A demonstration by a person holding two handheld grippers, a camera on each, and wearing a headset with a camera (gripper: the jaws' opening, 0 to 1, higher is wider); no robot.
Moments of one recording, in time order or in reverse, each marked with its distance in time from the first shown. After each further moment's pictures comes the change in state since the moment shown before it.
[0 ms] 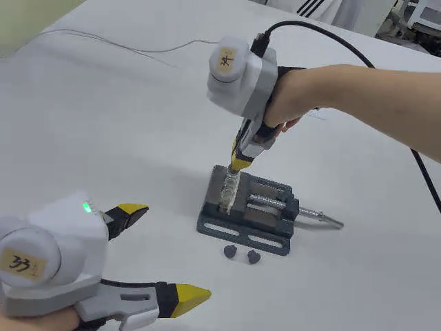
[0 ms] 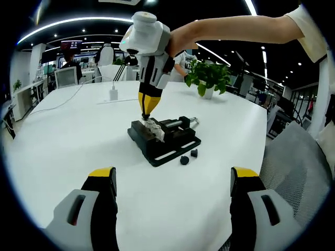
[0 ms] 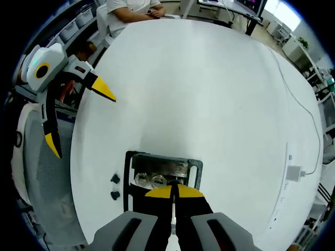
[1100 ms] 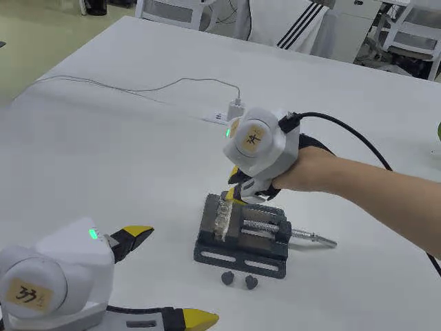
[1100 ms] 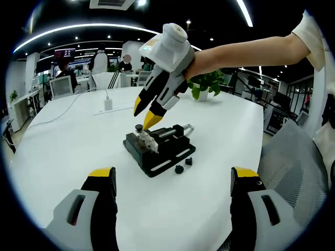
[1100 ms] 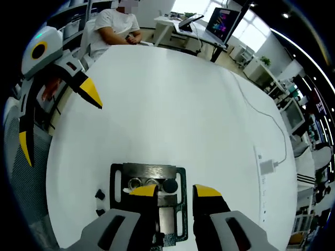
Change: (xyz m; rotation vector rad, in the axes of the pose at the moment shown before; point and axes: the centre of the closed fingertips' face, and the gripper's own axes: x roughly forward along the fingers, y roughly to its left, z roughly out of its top) left arm -0.001 -0.011 0.020 0.061 -0.020 -0.027; right arm -0.014 -0.004 -0.001 0.069 -0.301 -0.314
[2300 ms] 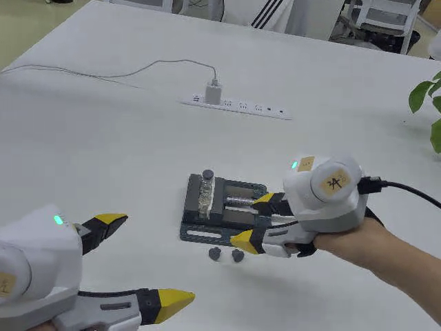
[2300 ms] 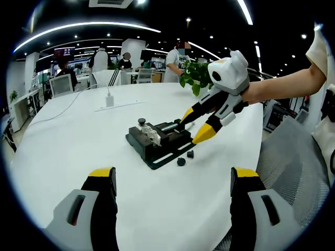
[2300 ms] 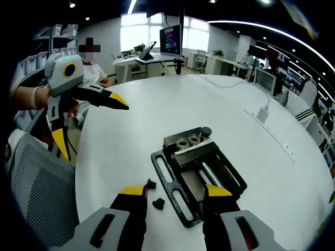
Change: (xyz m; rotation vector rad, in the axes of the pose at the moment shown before) left arm -0.007 0.004 -0.011 0.004 0.023 -0.001; right arm -0.033 0.088 -0.060 0.442 -0.250 -0.062
